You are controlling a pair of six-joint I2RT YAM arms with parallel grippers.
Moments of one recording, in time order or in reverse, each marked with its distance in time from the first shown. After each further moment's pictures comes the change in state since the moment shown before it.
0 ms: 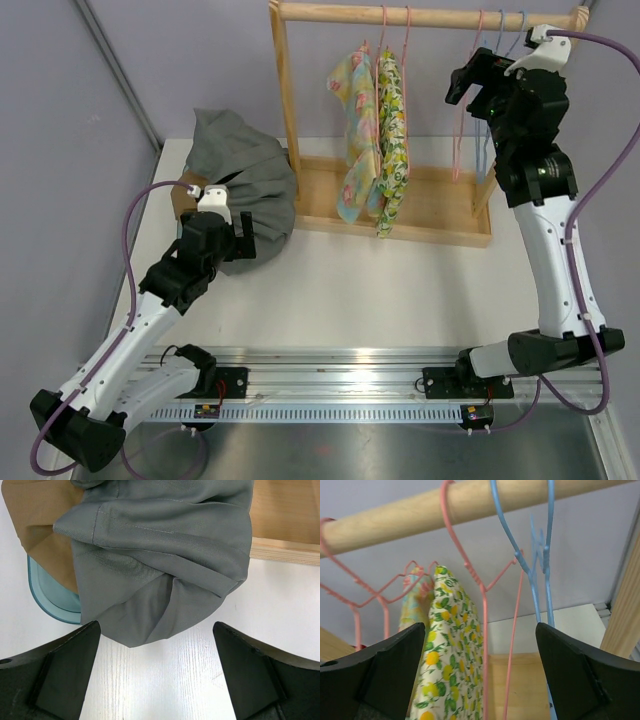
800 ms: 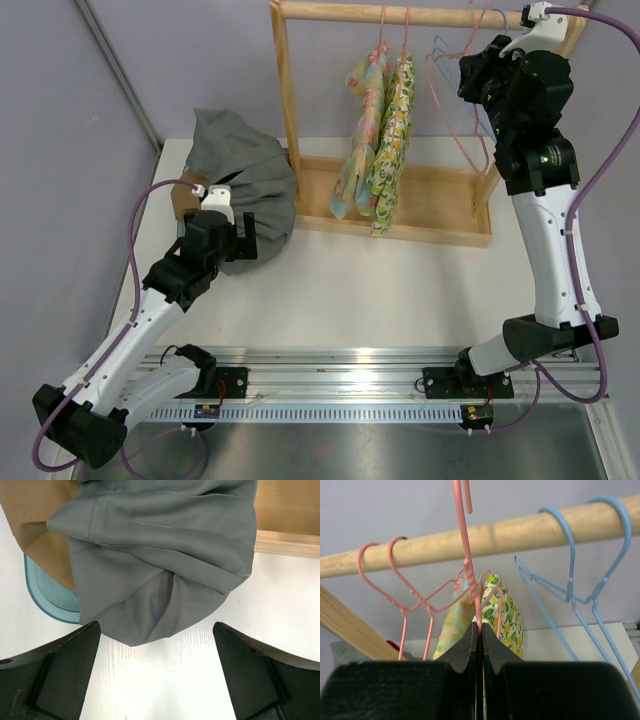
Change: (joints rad) left arm 0.019 0.023 0.000 -0.003 0.017 0.015; right arm 0.037 0.022 0.151 -0.066 -0.104 0.024
